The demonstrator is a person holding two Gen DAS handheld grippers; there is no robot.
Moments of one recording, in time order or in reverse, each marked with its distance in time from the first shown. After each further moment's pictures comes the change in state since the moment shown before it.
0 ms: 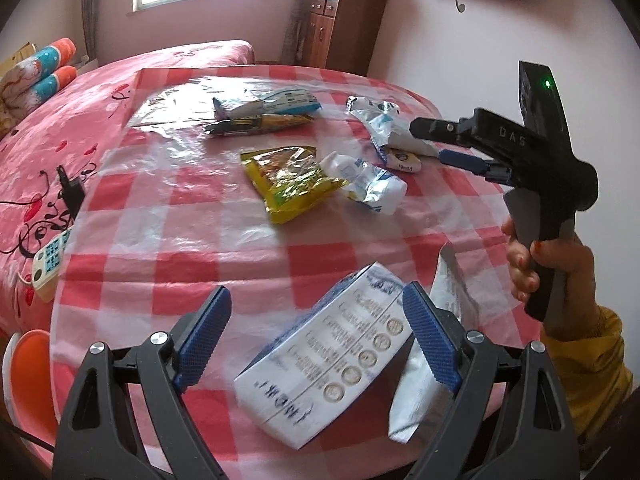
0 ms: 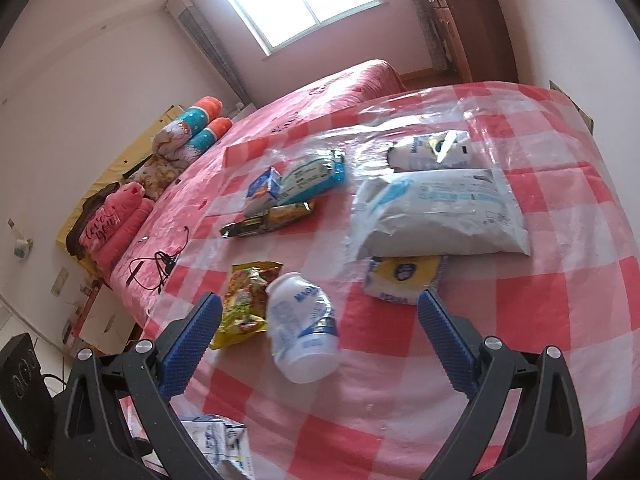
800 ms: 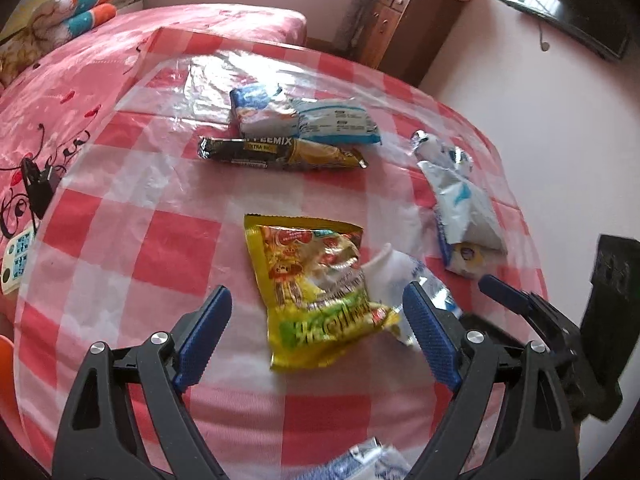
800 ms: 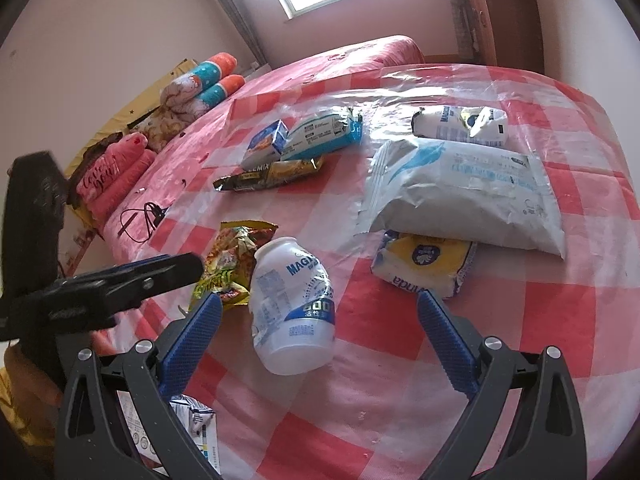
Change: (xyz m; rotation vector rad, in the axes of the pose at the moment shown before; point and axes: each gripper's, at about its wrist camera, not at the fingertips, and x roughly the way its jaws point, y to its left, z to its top) left arm 0.093 0.029 0.092 -0.255 0.082 0.051; right arm 0.035 0.008 -0.007 -0.131 0.124 -0.001
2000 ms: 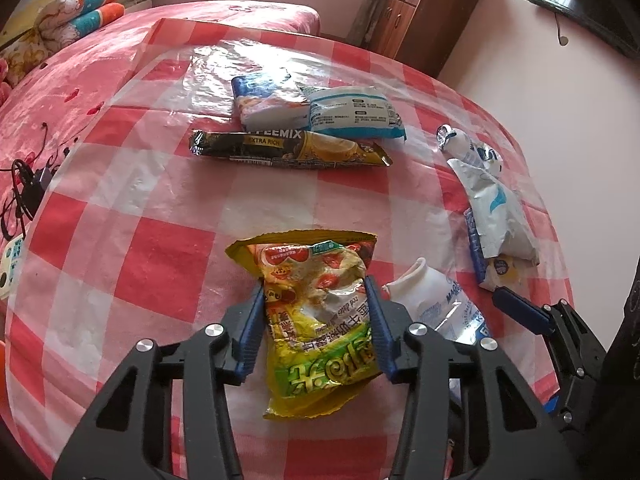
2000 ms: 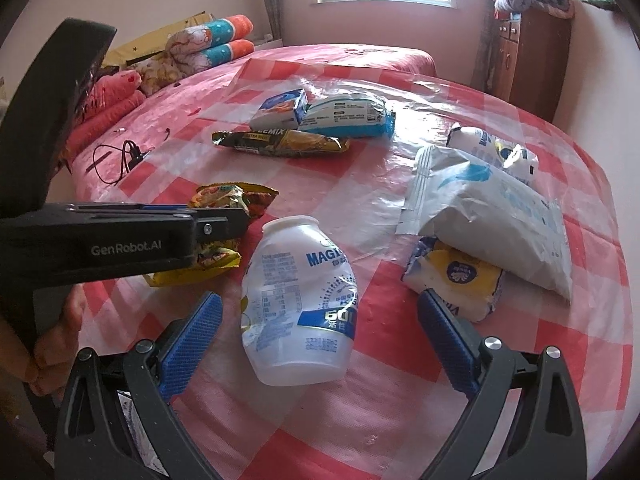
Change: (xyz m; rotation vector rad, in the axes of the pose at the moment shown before) left arm 0.028 -0.002 0.008 -0.001 0.002 0.054; right arm 0.031 0.038 -0.007 -0.256 0.037 -0.169
